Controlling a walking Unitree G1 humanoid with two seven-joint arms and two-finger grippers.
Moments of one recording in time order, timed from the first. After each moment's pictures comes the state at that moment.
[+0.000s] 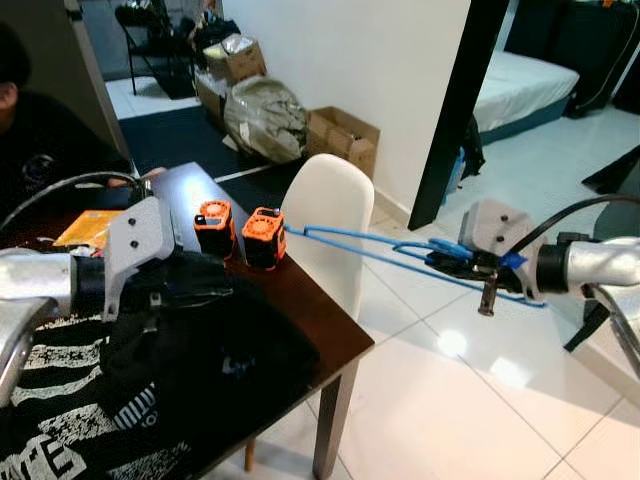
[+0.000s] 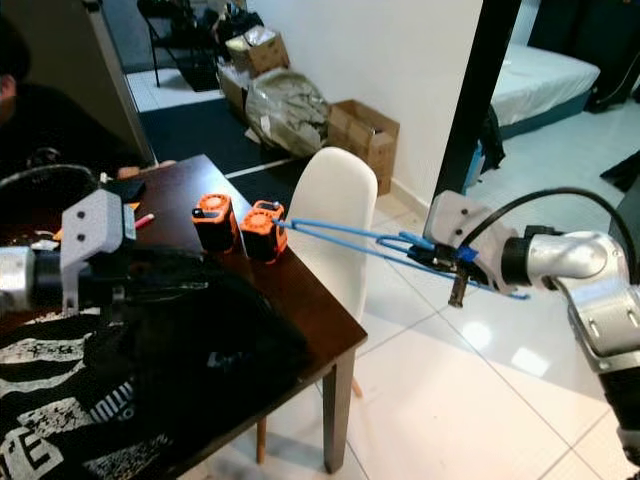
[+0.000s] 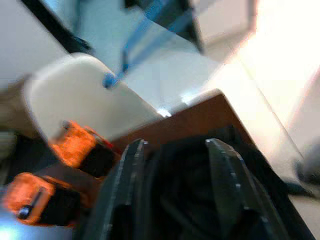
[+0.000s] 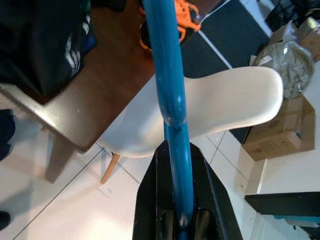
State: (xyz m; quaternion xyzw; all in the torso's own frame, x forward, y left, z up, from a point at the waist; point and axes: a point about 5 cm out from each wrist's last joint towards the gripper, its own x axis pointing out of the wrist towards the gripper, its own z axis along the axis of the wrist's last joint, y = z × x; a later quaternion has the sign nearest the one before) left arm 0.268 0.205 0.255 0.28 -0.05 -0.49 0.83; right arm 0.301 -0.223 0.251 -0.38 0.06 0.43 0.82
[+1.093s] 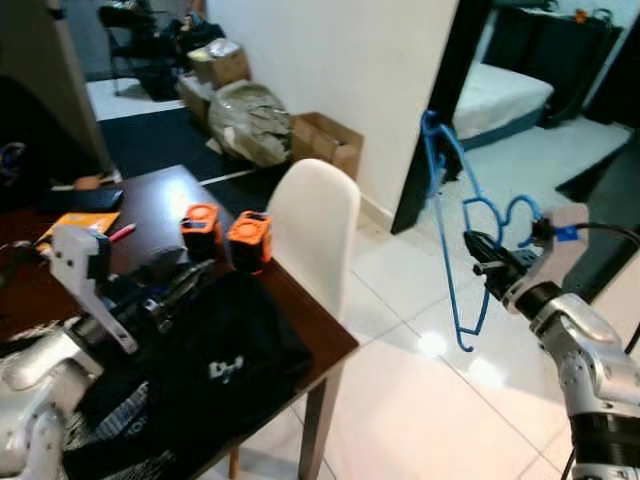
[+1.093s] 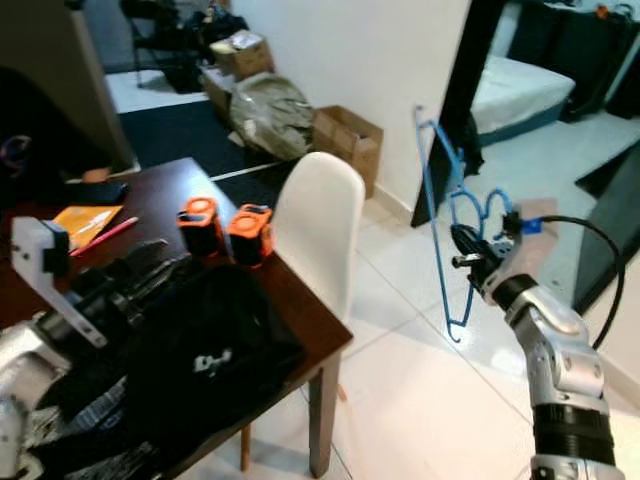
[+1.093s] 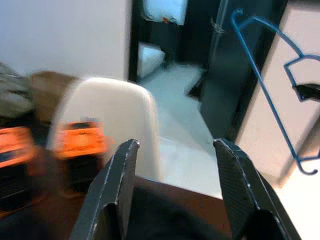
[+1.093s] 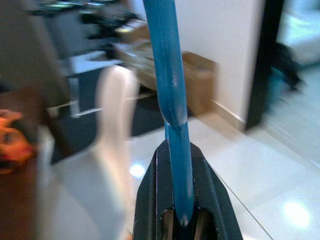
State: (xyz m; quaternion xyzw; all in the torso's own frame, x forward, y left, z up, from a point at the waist) left arm 0.259 0.209 0.184 -0.04 -0.09 -0.27 0.96; right arm 0.309 -0.269 0.167 0.05 0.00 0.09 0.99
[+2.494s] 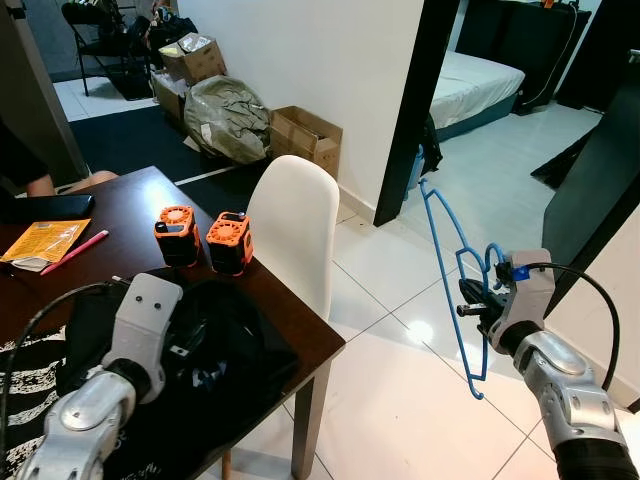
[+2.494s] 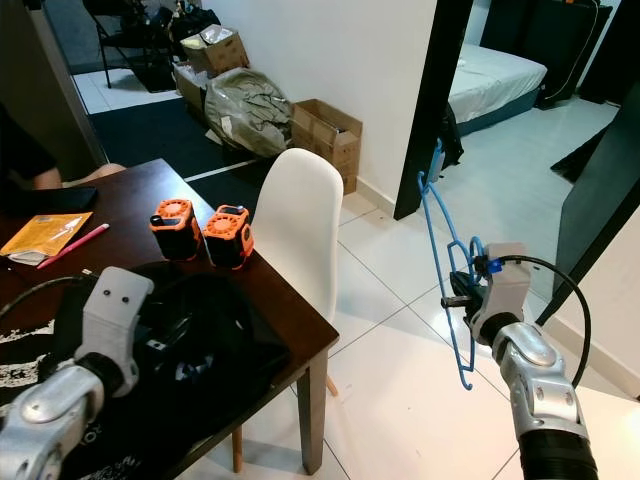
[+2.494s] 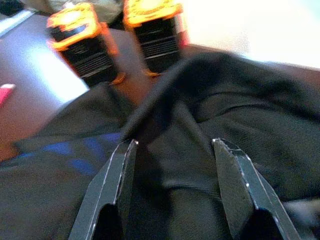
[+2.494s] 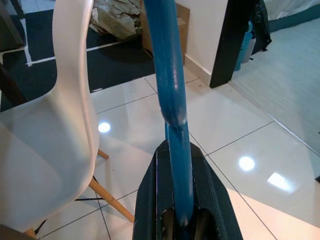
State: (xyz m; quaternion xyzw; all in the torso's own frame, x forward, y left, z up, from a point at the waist) left arm 0.239 0.215 0.150 0.18 0.08 -0.07 0.98; right arm 0.308 -0.262 0.126 -0.01 0.08 0.06 1.00
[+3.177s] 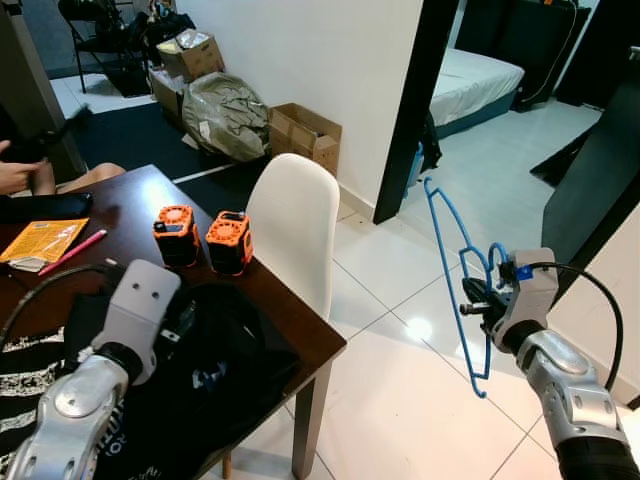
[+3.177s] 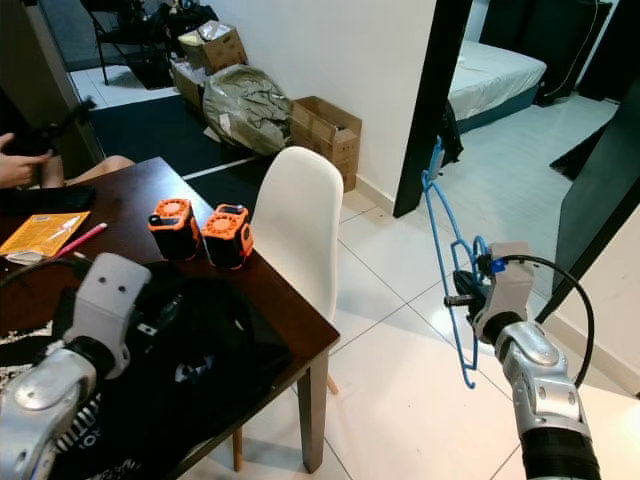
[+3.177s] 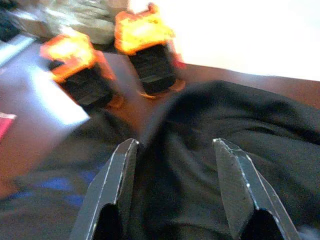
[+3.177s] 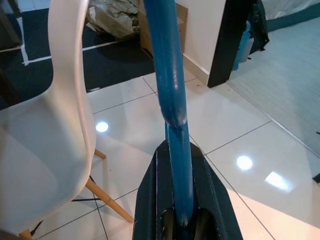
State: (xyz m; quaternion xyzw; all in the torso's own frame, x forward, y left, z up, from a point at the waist) left arm 0.250 0.204 0.149 0.17 0.06 -0.12 0.98; right arm 0.309 -0.266 0.128 -0.02 0.07 0.05 1.00
